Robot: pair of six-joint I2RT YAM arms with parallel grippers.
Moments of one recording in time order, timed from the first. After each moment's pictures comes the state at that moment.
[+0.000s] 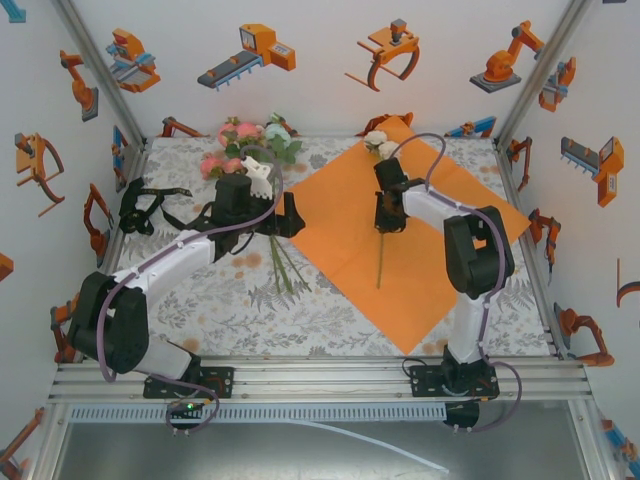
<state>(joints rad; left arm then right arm) -0.51 1.45 0.94 -0.02 0.23 -0.25 0.36 1.97 1.38 -0.55 0.10 0.40</state>
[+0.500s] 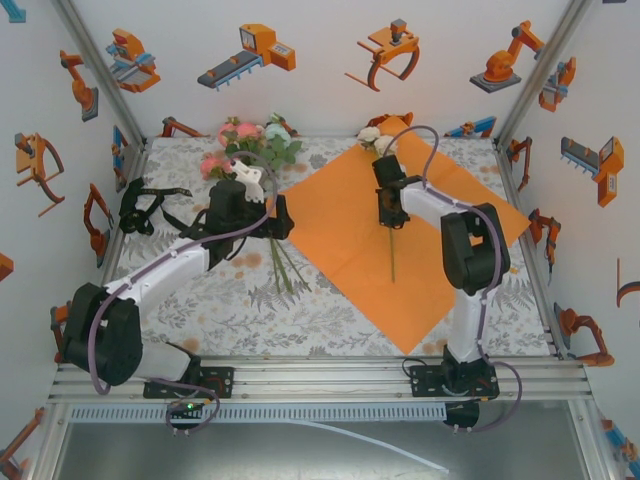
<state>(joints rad) -0.49 1.38 0.87 -0.01 0.07 -0.25 0.35 2.01 1.42 -0.54 0.22 0.28</state>
